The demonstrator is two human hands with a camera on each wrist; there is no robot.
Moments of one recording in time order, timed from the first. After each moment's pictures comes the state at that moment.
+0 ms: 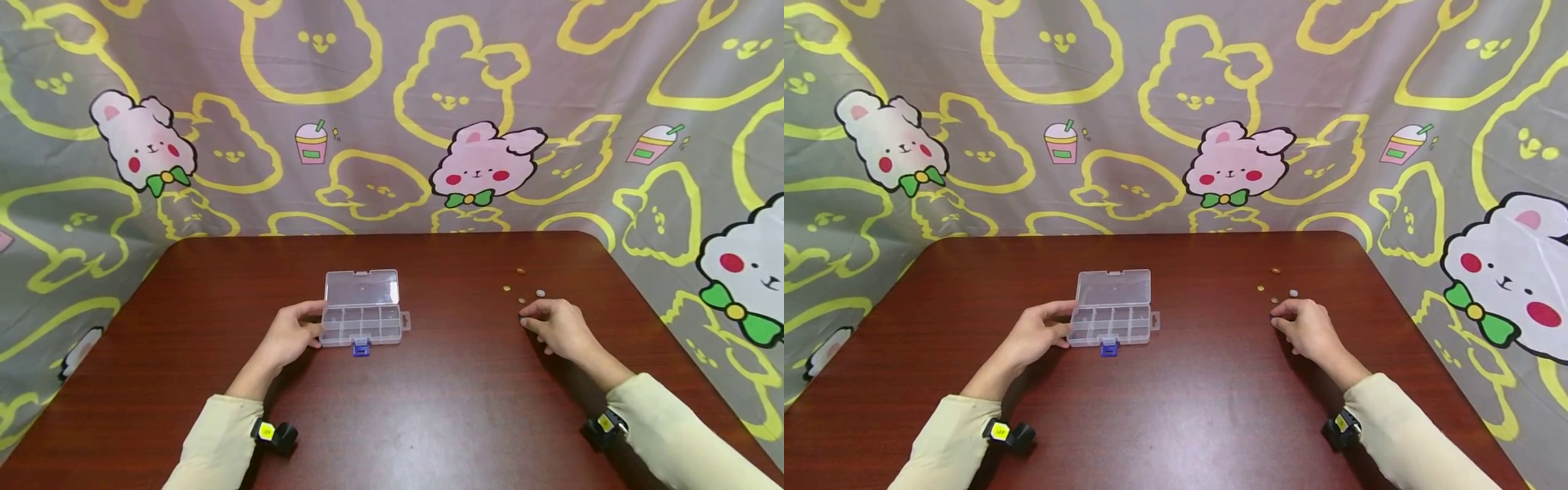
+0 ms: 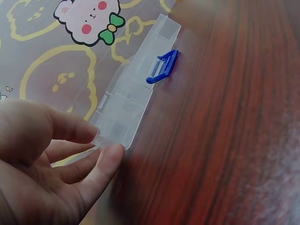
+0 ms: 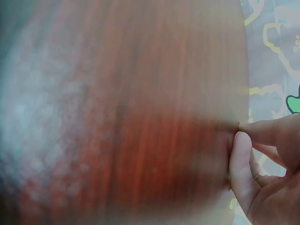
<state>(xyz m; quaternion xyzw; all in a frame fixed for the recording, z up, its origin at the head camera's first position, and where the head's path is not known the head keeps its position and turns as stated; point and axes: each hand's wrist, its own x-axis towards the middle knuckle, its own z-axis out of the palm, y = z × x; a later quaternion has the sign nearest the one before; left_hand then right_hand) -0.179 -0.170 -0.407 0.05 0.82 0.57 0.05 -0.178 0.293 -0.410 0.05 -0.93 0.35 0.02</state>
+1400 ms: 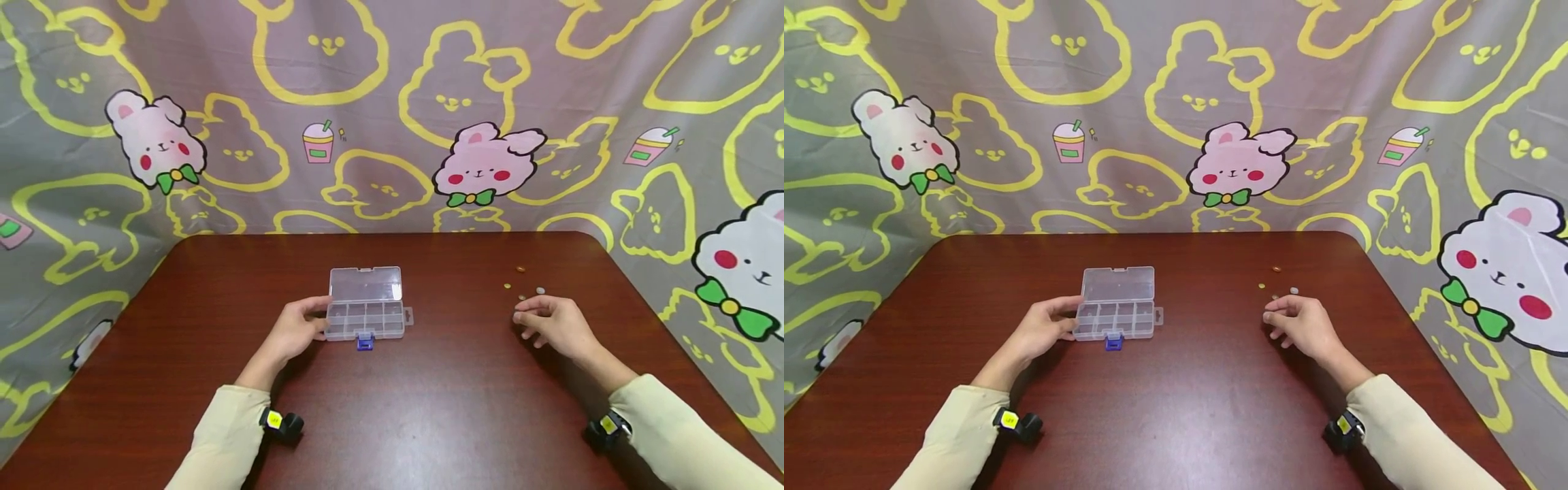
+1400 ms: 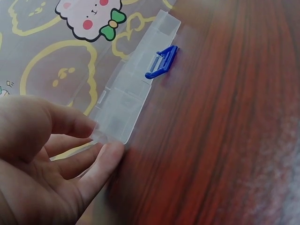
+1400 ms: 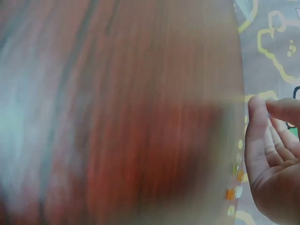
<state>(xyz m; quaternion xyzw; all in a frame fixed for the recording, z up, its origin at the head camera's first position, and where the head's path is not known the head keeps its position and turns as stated) -0.179 -0.172 -0.411 0.06 0.82 0.57 0.04 -0.168 0.286 -0.402 0.04 -0.86 0.51 -0.02</state>
